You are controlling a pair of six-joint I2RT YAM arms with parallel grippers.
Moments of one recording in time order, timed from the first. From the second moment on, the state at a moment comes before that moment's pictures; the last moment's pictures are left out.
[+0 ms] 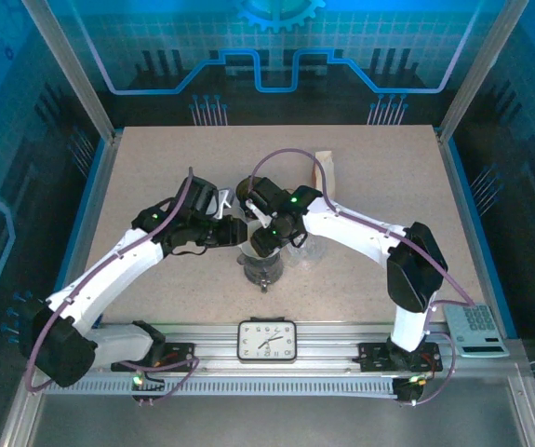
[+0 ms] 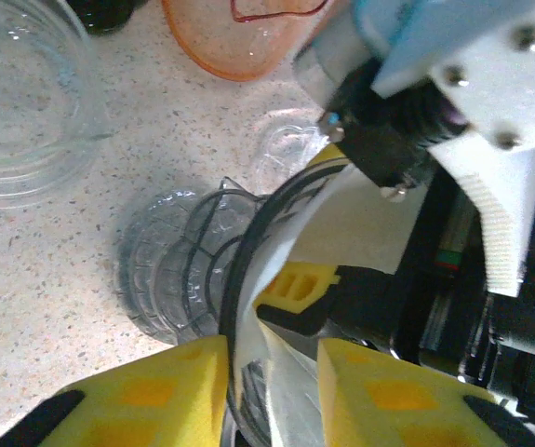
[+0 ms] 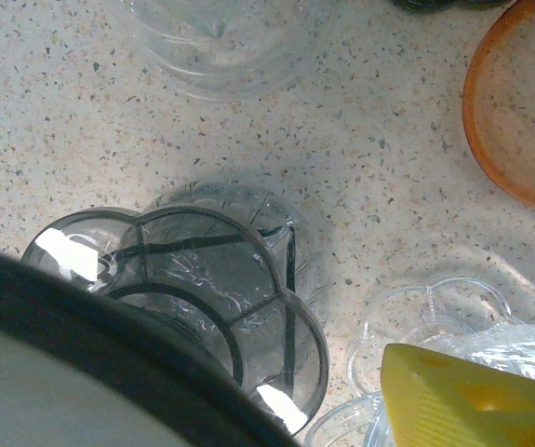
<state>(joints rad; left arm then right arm) -0.49 1.23 1.06 -0.74 0.34 -0.58 0.84 1.82 1.52 -0.94 0.00 0.20</state>
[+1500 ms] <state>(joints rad) -0.49 1.26 1.03 -0.75 0.33 -0.59 0.84 1.77 1.56 -0.95 0.03 0.22</state>
